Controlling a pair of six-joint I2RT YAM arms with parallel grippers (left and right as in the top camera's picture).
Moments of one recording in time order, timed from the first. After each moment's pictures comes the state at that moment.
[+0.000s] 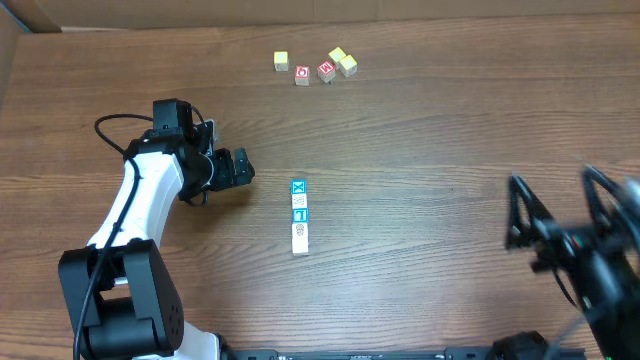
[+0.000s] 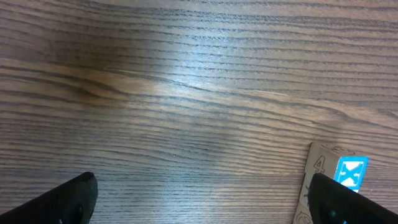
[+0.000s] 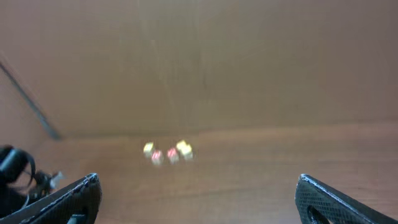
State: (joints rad) left arm 0.11 1.70 1.14 -0.76 0.21 -0.12; right arm 0.24 0.48 1.07 -0.69 0.04 0.23
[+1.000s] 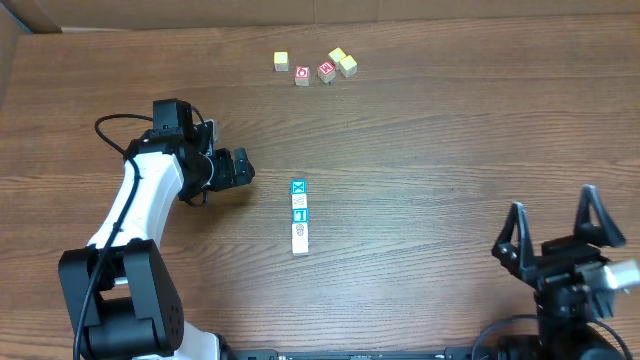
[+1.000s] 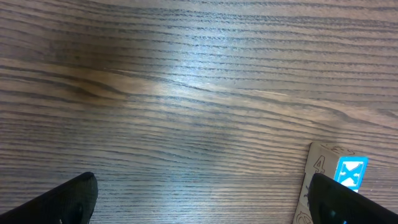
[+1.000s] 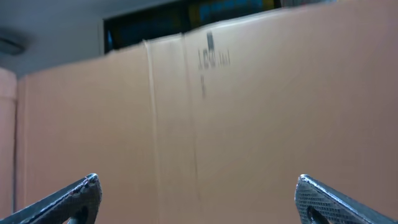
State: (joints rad) left arm 0.11 1.70 1.14 -0.76 0.21 -0.12; right arm 0.00 0.01 0.18 0.39 -0.15 0.23
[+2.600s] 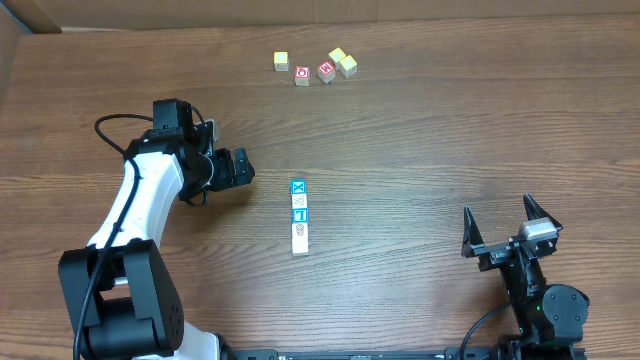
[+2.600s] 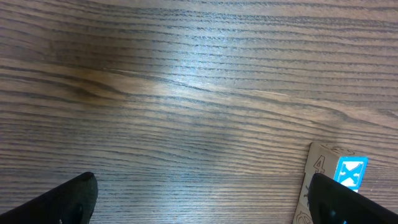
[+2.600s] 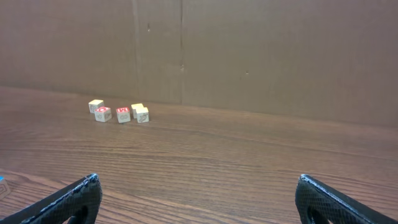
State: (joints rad) left arm 0.11 1.70 1.14 -0.76 0.21 -0.12; right arm -0.01 0.01 0.02 -0.02 -0.21 -0.03
